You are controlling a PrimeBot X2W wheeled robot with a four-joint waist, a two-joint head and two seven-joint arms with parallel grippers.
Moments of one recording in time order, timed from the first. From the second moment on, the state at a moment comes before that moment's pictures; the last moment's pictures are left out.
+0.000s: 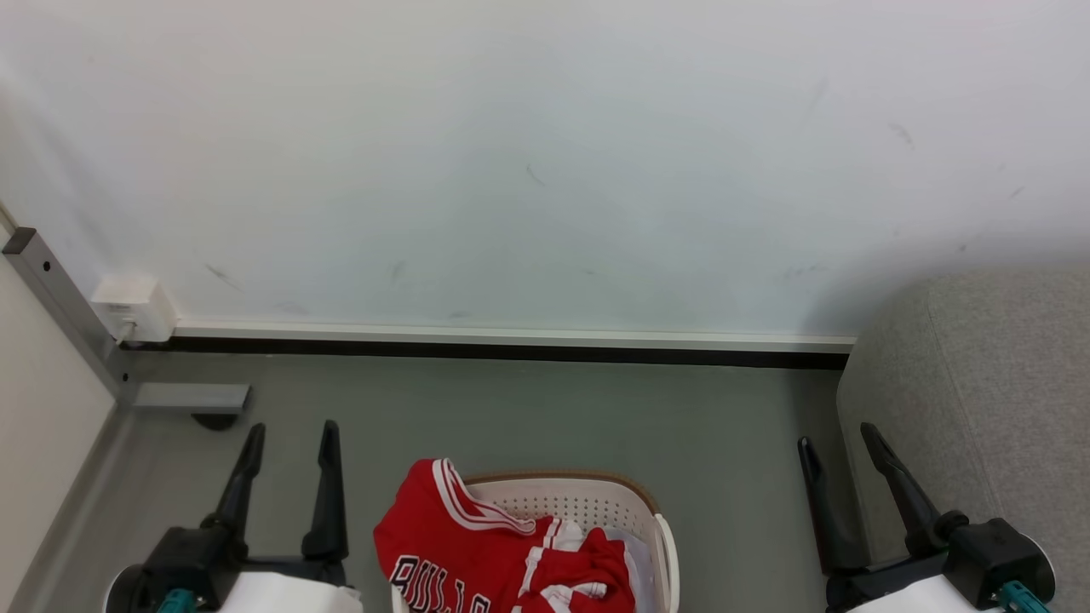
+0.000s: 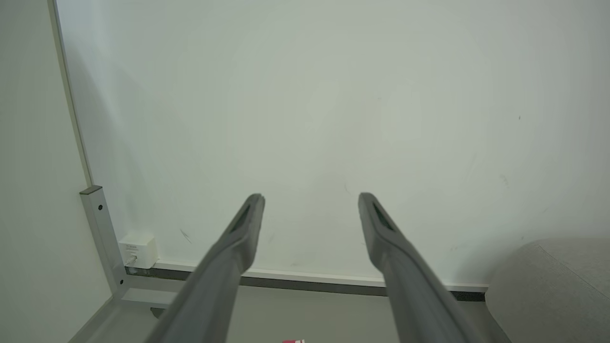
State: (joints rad) left arm -0.05 0.05 0.00 0.08 -0.11 -0.03 -0.26; right arm -0.10 -0.09 0.20 0.19 0.29 0.13 -0.26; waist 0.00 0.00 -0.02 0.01
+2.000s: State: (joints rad) left arm -0.50 0.06 -0.05 0.49 -0.16 -0.12 -0.26; right arm -0.47 -0.07 0.17 0.06 0.26 0.13 -0.26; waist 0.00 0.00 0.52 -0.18
